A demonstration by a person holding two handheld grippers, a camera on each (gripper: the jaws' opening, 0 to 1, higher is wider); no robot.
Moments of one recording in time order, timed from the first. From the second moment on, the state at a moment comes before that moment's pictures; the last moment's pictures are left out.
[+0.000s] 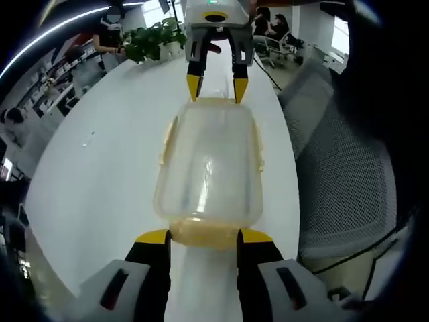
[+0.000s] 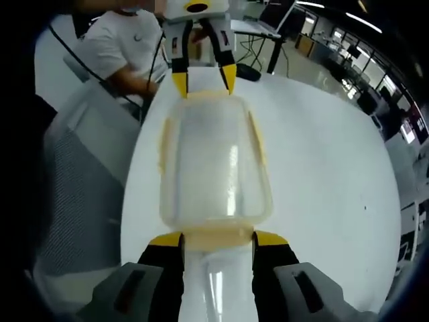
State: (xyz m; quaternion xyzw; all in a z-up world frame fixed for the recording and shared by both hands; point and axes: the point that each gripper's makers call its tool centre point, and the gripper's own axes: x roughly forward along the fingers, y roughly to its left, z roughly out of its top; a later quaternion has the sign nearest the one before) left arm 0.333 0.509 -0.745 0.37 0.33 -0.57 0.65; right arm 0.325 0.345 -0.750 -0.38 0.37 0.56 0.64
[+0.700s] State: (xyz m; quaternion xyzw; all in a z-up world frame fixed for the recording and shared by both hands) left arm 0.343 0.494 -0.733 0.38 0.33 -0.57 0.65; right arm 0.336 0.329 -0.735 -0.37 0.38 0.56 0.64
